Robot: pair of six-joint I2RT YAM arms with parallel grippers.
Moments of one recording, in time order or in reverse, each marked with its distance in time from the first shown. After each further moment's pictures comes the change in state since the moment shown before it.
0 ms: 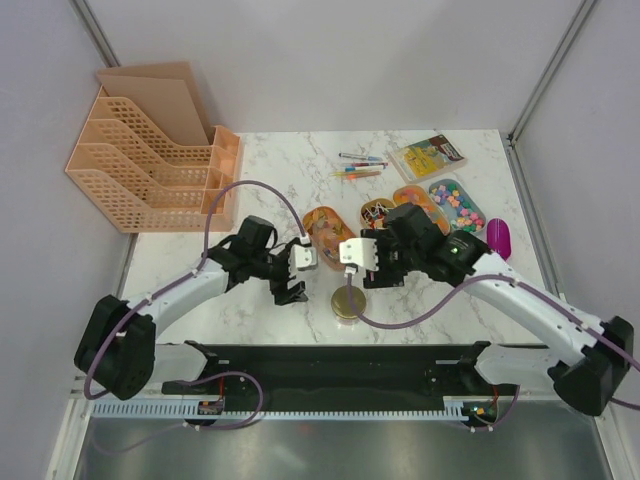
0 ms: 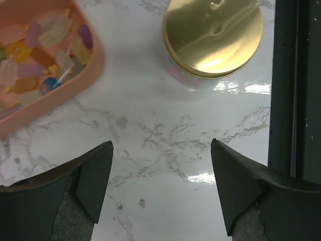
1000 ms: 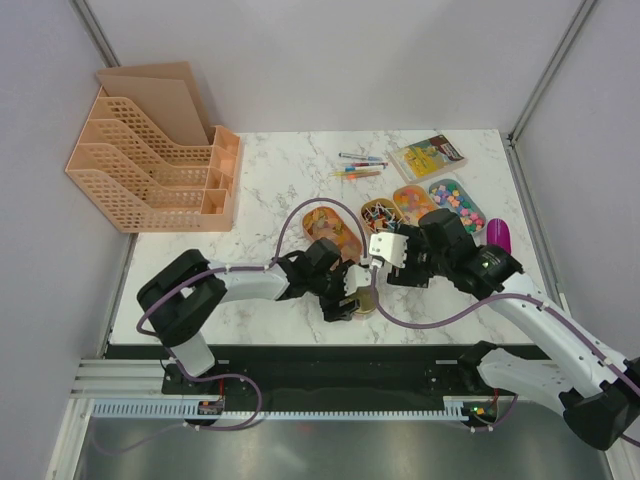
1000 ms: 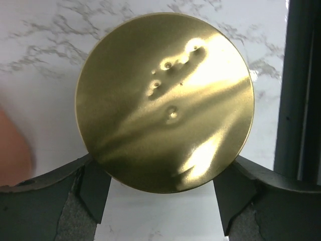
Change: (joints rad) left arm -0.402 0.430 0.134 0.272 -0.217 -0.270; right arm -0.167 -0.218 -0.127 0.000 0.096 0.031
